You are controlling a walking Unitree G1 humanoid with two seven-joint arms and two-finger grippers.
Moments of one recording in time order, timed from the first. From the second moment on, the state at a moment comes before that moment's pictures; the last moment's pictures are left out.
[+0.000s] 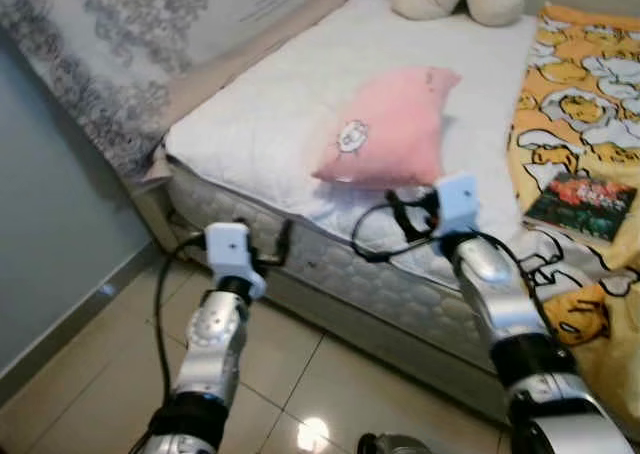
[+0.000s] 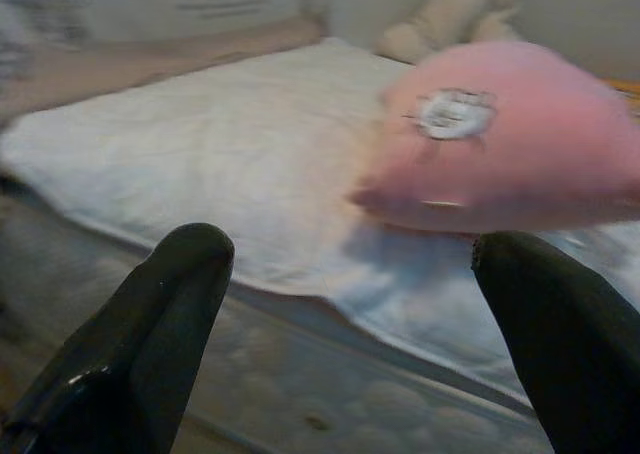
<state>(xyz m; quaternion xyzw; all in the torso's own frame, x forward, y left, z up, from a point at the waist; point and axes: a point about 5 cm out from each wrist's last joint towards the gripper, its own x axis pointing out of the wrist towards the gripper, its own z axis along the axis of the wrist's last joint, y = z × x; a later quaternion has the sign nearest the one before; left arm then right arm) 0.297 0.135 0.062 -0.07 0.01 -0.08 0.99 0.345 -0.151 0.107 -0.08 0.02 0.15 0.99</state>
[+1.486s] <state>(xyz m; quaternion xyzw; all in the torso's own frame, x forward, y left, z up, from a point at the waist) 0.307 0.126 0.072 -0.04 0.00 -0.10 0.99 0.333 -0.170 0.094 -0.03 0.00 0.08 1.00</state>
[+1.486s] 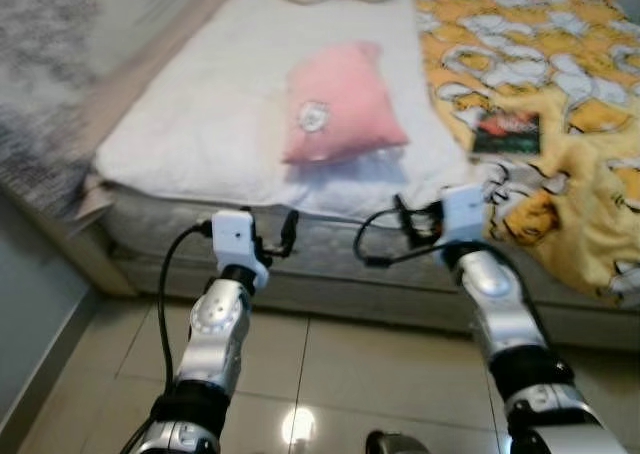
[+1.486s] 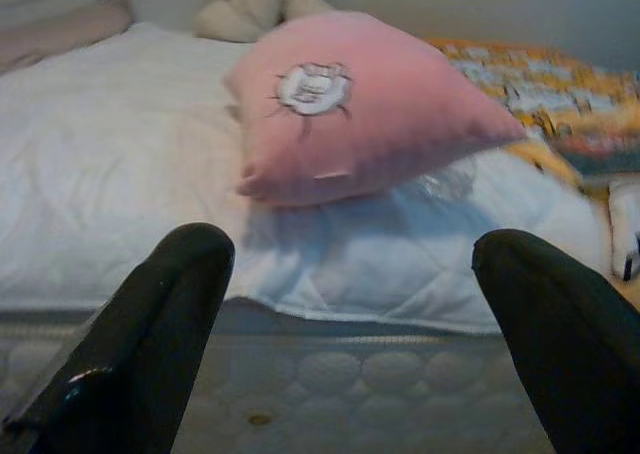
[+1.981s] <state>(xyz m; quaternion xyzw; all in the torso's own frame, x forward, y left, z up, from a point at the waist) 0.309 0.150 0.085 -0.01 -0.03 -0.06 1.00 0.317 -0.173 0.083 -0.01 -0.01 0.05 1.00</state>
